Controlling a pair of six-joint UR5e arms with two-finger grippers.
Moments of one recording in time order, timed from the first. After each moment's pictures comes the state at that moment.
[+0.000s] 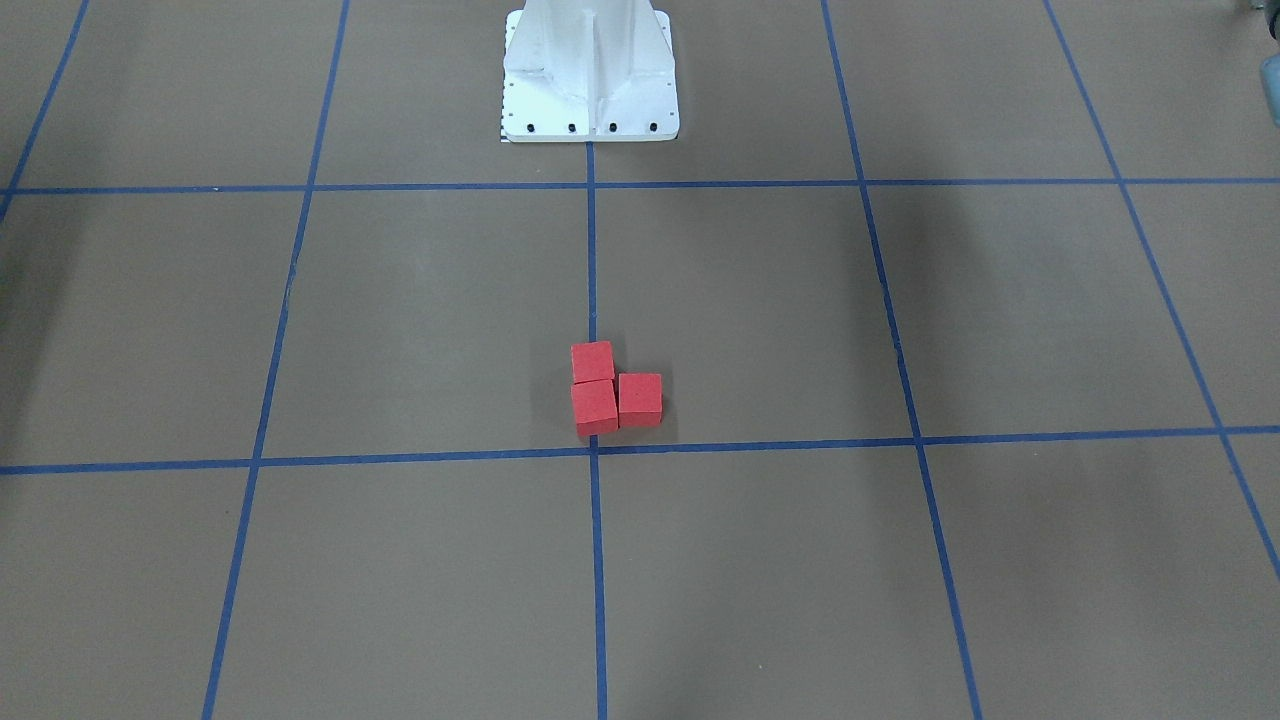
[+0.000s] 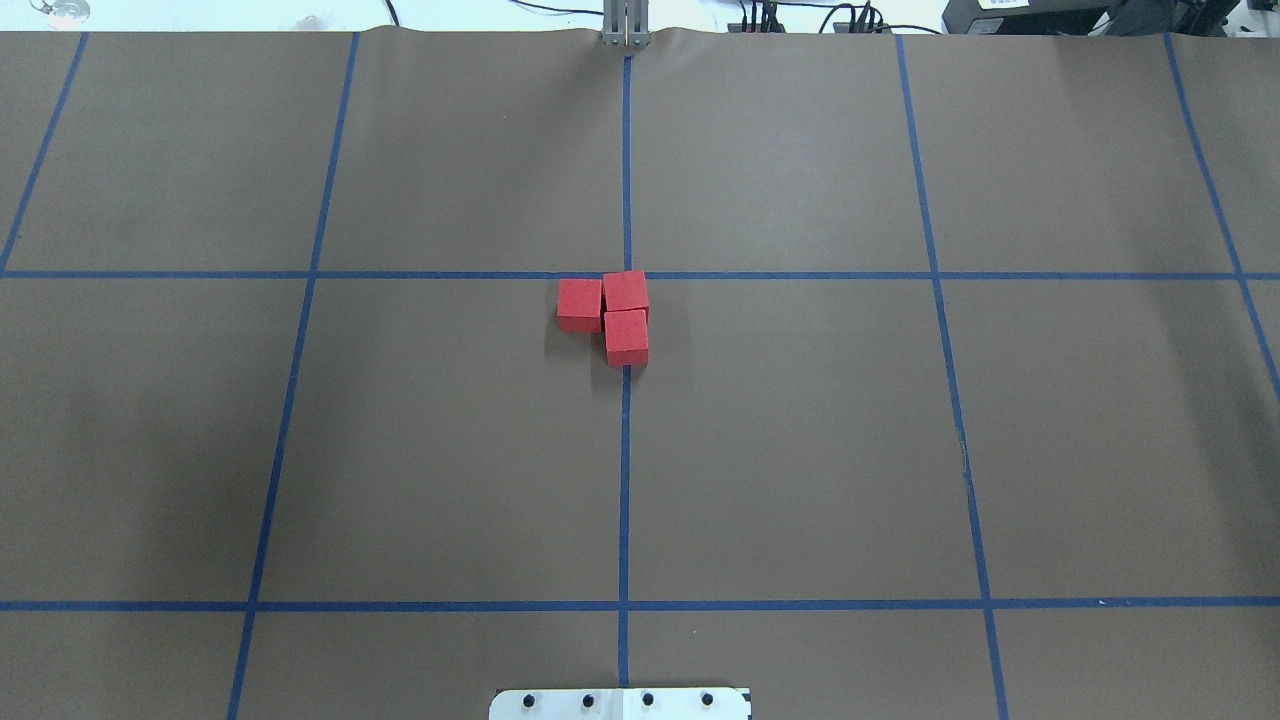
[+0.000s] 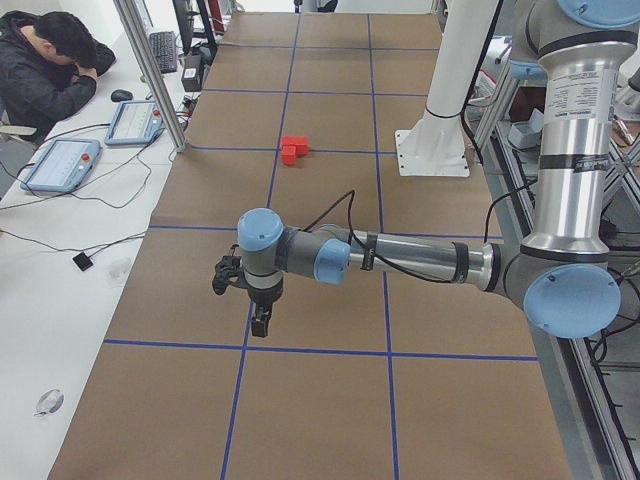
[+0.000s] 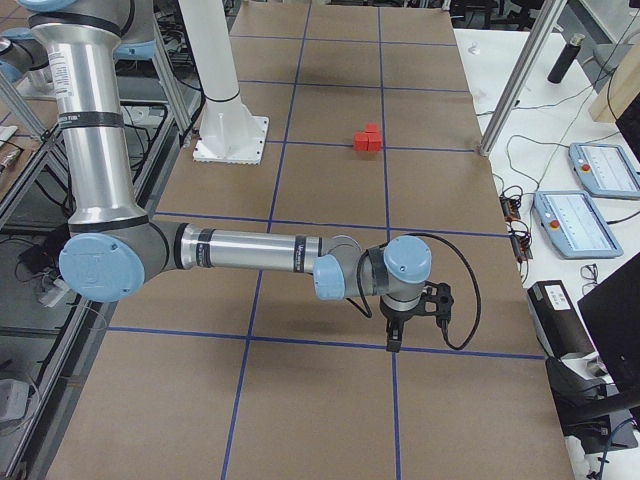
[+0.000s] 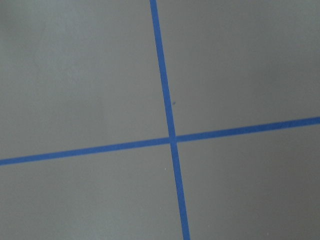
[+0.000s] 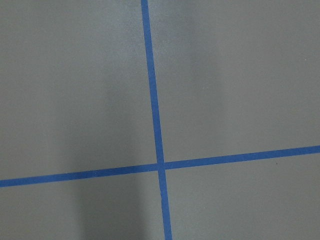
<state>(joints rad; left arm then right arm) -1.47 -1.55 -1.67 -1.67 -2.28 -0.10 1.55 -1.46 1.45 -1.41 2.34 0.25</state>
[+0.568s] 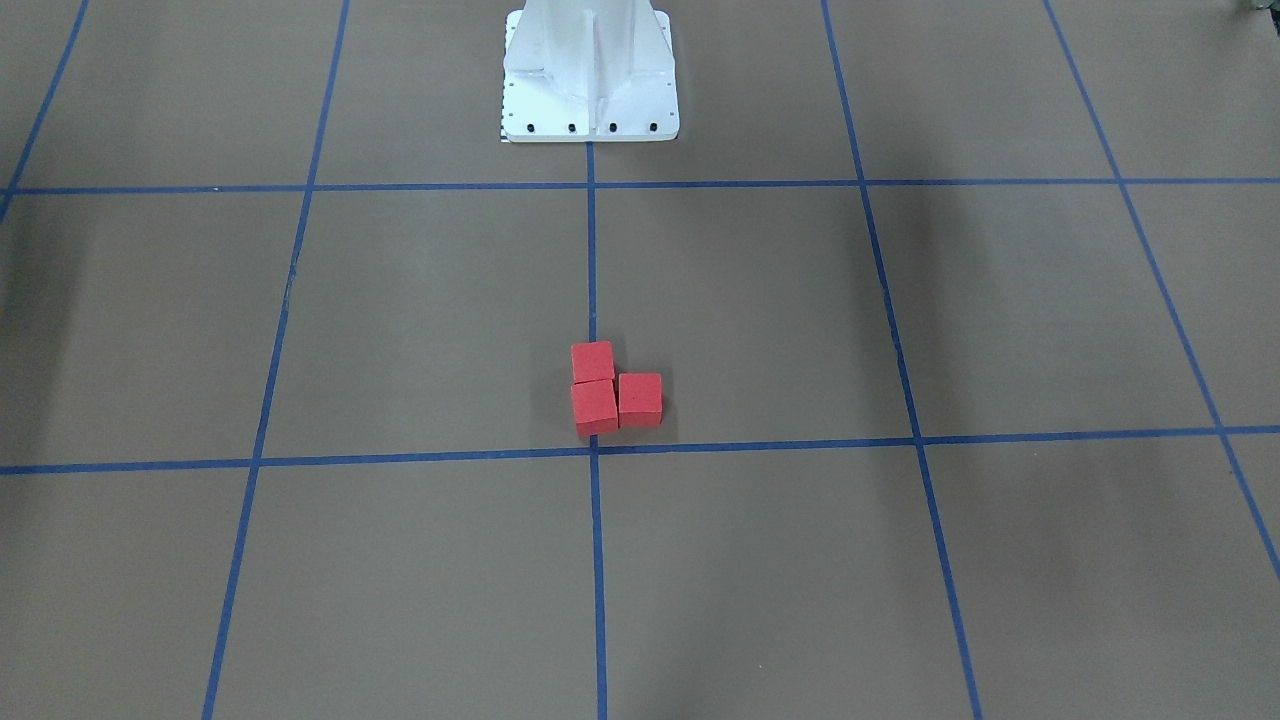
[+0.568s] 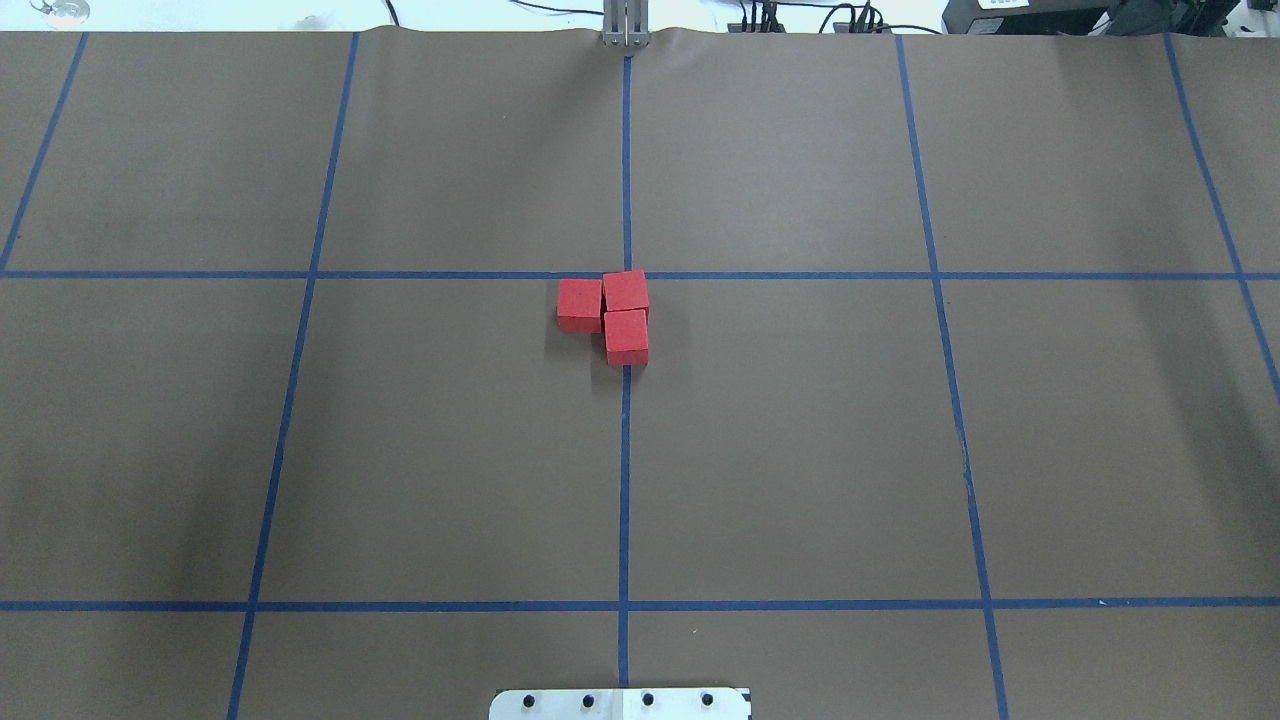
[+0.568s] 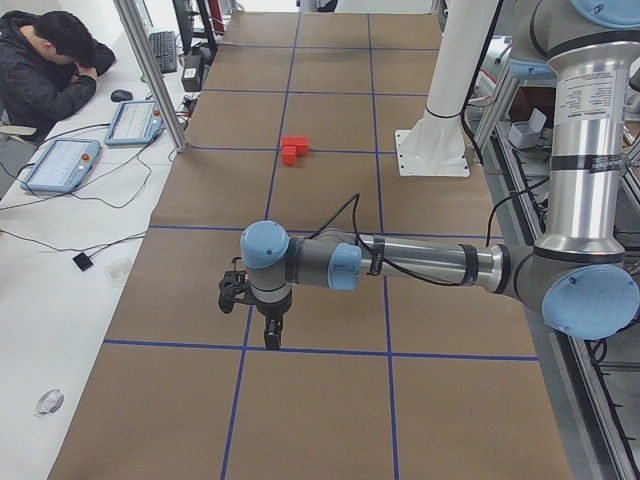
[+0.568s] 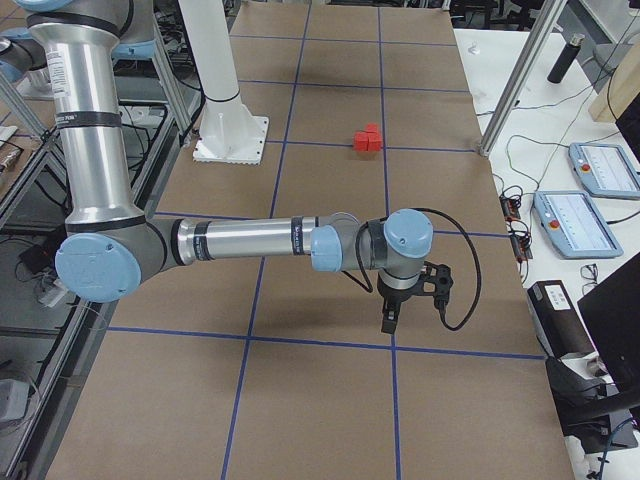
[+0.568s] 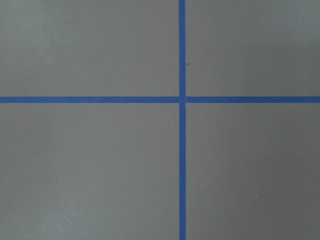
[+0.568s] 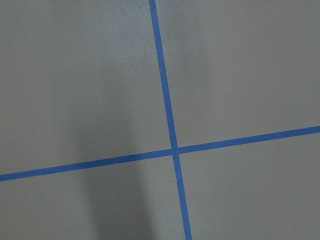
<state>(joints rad) -1.53 -1.54 -1.68 -1.58 -2.31 -0.10 1.56 -1.47 1.57 -1.57 2.35 0.25</state>
